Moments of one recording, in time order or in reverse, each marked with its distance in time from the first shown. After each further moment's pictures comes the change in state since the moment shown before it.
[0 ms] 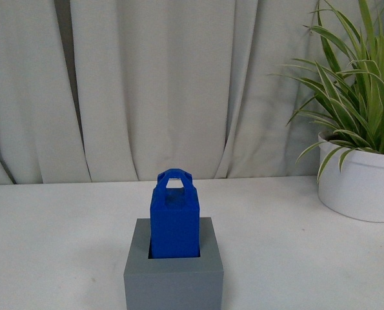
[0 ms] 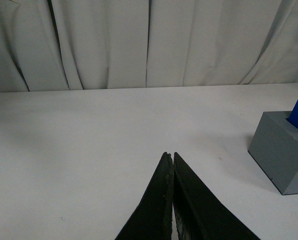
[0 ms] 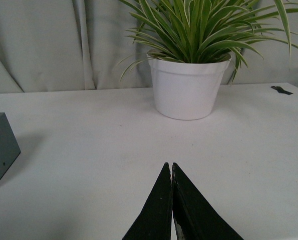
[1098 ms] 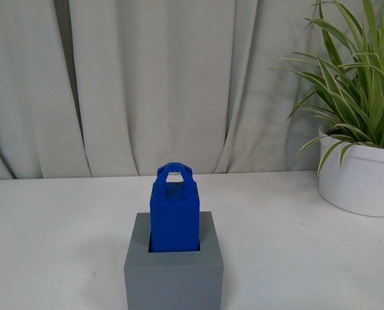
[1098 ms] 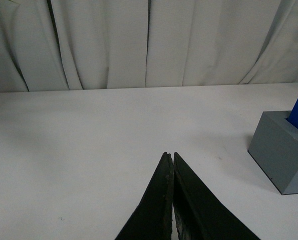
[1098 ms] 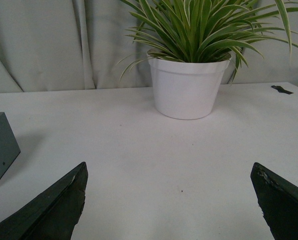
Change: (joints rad) left arm 0.000 0.000 0.000 0.000 0.000 0.000; right arm 0.000 0.000 0.000 0.000 0.000 0.000
